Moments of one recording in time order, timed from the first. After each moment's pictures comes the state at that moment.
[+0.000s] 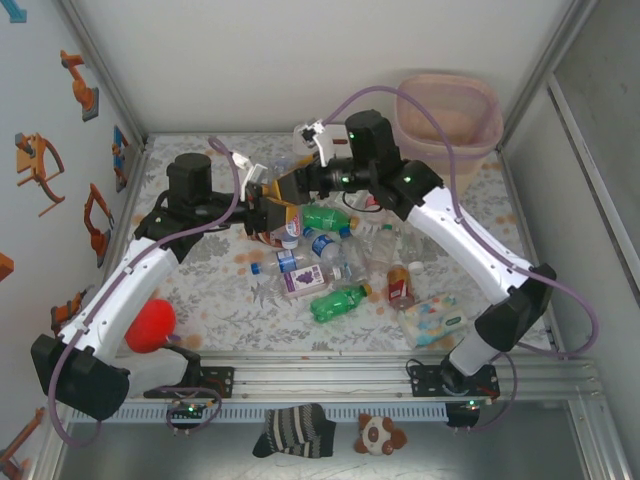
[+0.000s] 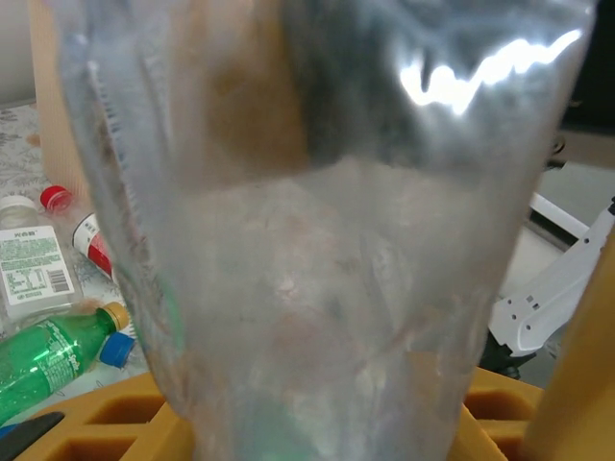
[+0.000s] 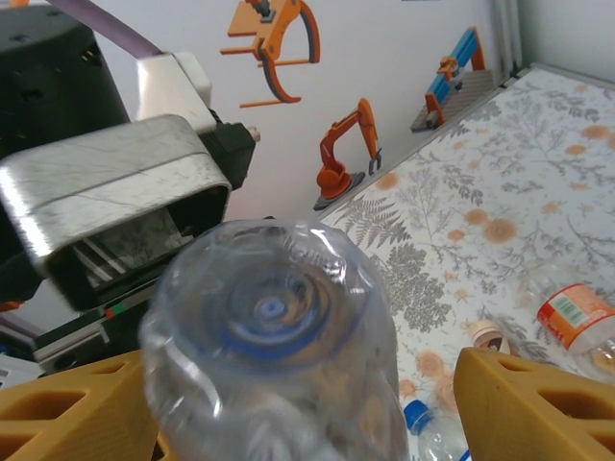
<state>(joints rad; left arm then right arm) -0.44 1.19 1.14 -0.36 0.89 -0.12 0.74 1.62 1.74 -0.51 -0.62 0.25</state>
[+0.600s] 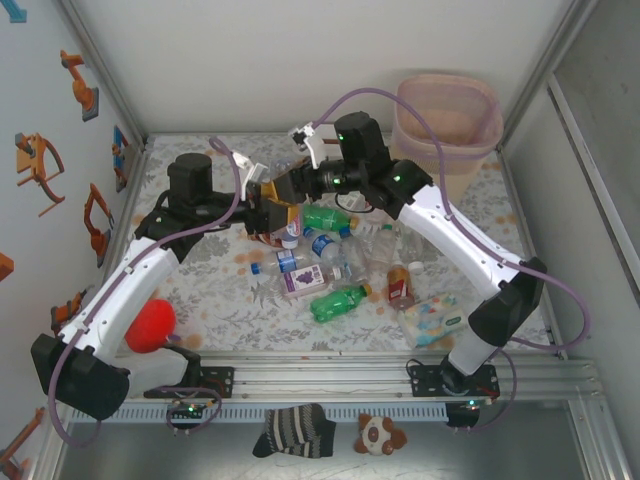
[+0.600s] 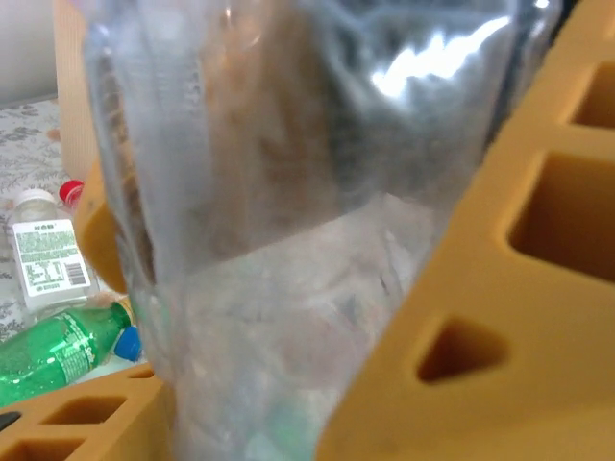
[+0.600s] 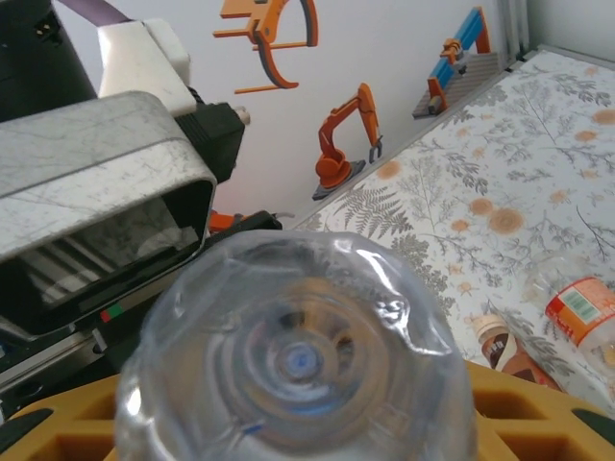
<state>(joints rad) -0.45 1.19 1.14 -0.37 0.85 -0.12 0.75 1.65 1.76 -0.53 -0.59 0.25</state>
